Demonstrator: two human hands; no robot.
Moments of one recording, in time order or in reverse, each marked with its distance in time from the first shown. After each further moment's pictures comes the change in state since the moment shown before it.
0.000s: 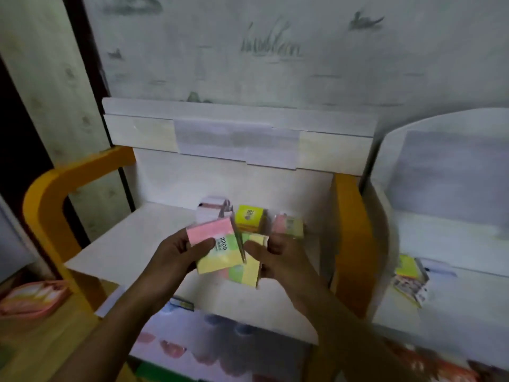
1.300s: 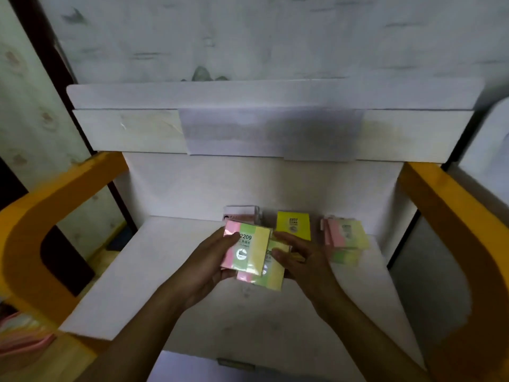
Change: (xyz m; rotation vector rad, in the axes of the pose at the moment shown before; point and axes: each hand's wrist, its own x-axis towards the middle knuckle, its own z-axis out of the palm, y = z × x) left_hand 0.155 -0.039 -0.086 -0.049 -0.232 -0.346; right_hand 0.148 0.071 0.066 0.105 0.258 -0.030
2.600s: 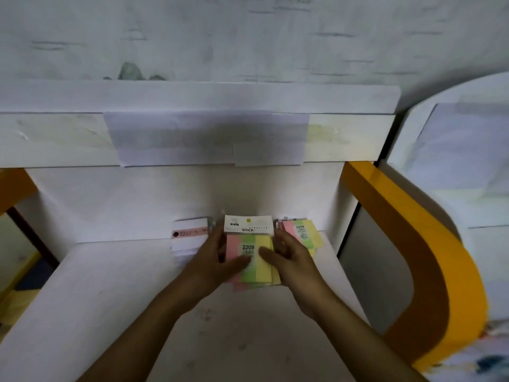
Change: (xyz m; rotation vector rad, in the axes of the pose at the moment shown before) left_hand 0.059 -0.011 0.039 0.298 -0.261 0.222; right_hand 0.004 -0.015 -0.033 -0.063 0.136 0.053
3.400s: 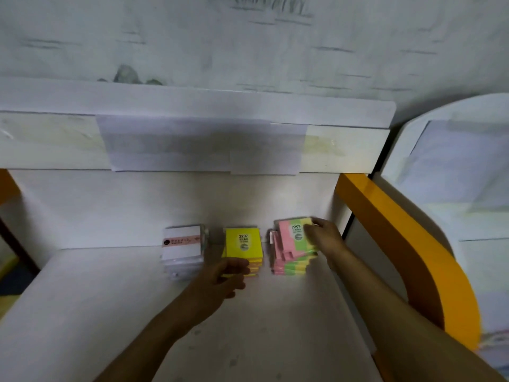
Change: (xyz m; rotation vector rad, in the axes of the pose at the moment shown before) left_hand 0.015 -0.046 0.008 0.004 -0.048 -0.093; right_hand 0.104 0.008 -0.105 -0.401 0.358 0.157
